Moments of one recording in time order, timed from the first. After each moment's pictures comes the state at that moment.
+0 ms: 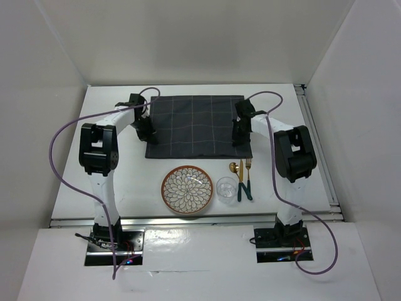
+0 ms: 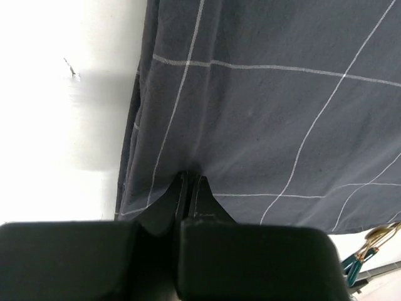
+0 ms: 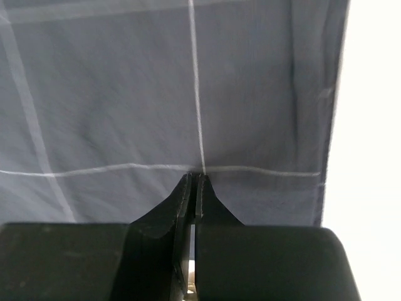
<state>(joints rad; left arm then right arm) -0.08 2.16 1.64 -0.76 0.23 -0.48 0.27 2.01 1.43 -0.52 -0.01 0.40</state>
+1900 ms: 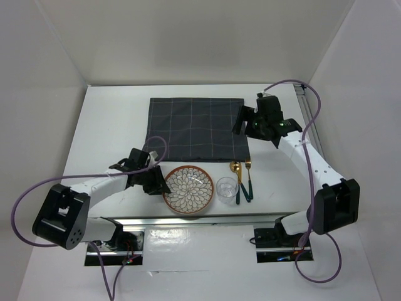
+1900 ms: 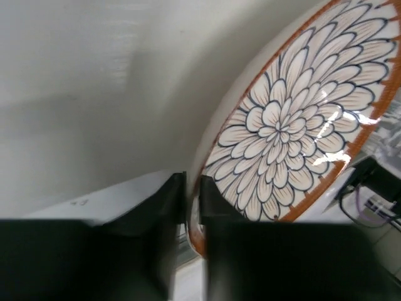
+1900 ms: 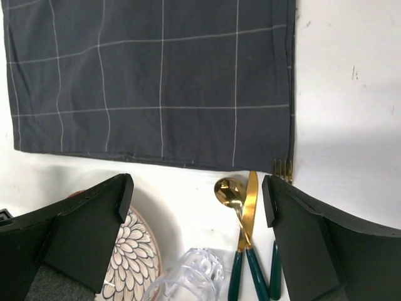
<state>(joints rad) -0.33 1.31 0.54 -0.32 0.43 -0.66 0.29 1.39 1.20 -0.55 -0.01 0.46</state>
